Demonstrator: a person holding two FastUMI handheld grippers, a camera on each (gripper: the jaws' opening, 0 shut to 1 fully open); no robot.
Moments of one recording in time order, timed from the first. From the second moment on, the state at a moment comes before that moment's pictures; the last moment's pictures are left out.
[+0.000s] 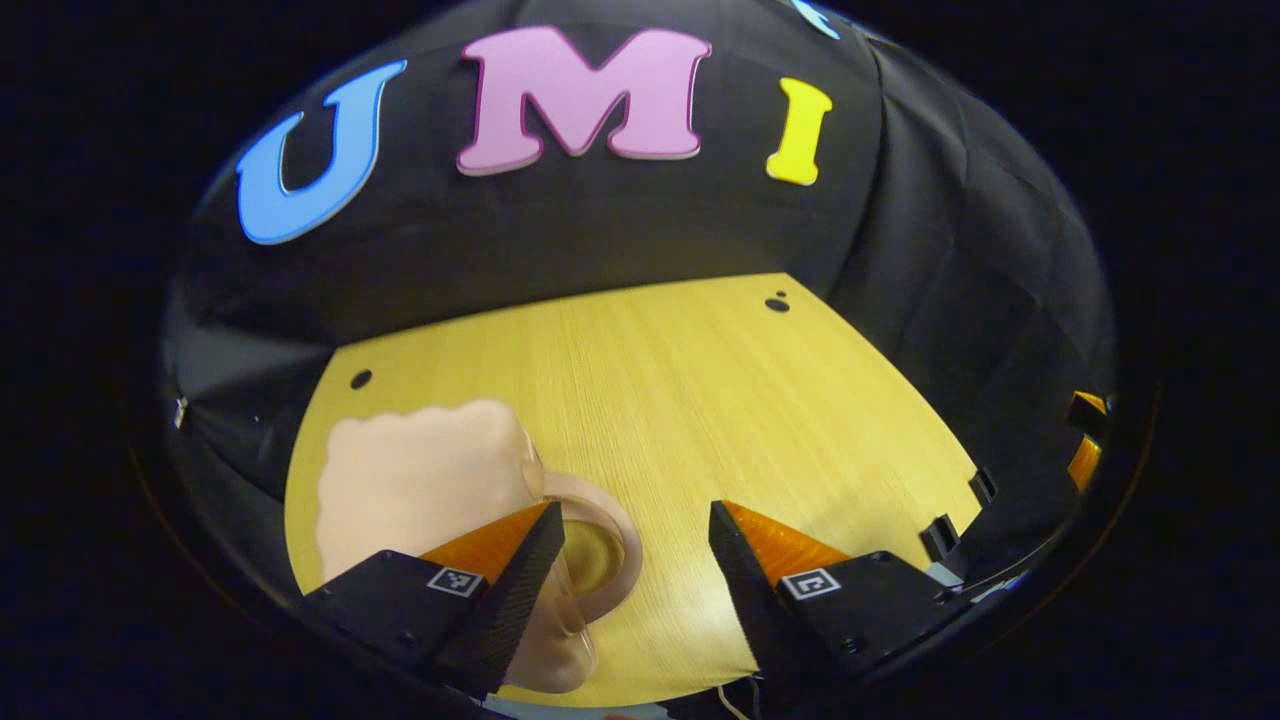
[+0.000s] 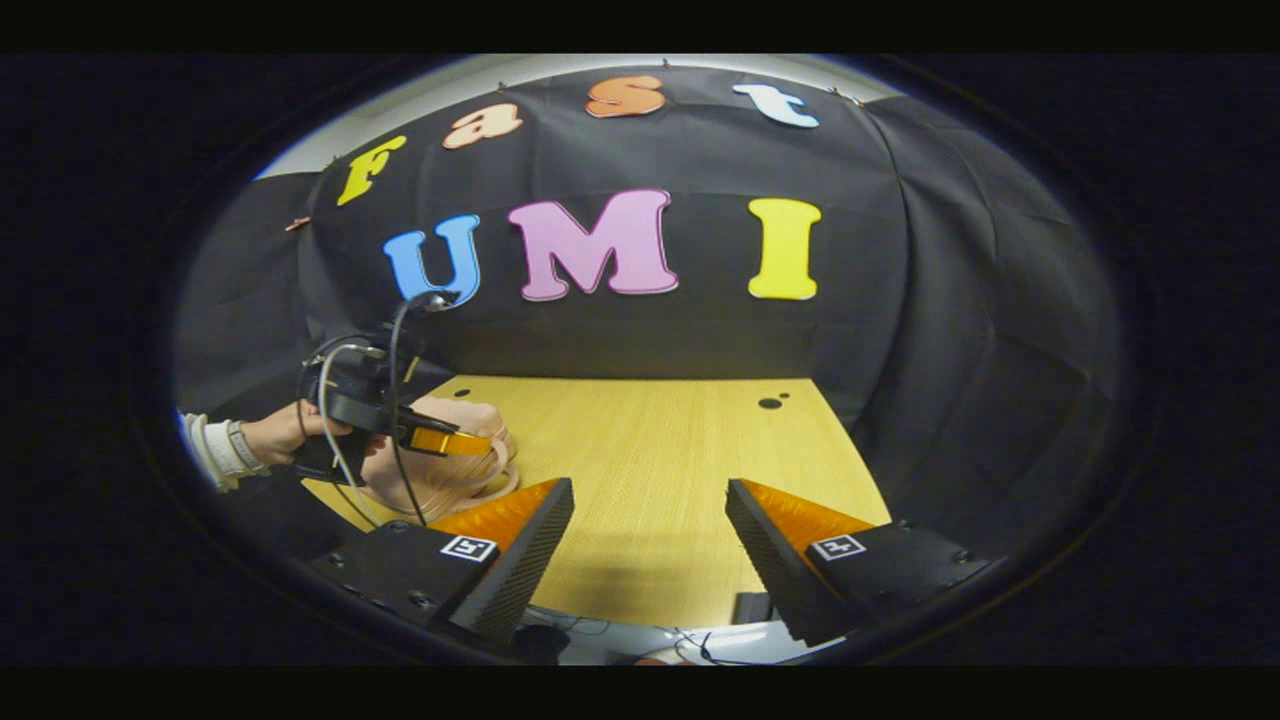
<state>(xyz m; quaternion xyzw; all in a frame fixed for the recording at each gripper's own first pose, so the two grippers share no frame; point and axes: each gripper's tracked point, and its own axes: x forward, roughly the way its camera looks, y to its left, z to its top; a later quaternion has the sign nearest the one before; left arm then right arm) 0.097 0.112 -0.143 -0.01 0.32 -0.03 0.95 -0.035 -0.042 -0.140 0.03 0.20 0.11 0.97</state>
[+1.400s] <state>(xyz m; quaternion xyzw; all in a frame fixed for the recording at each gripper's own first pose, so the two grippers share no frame) -0.054 0.148 0.169 0.04 -0.06 0.13 0.99 -0.033 -0.011 0.062 0.00 -0.06 0.06 1.00</state>
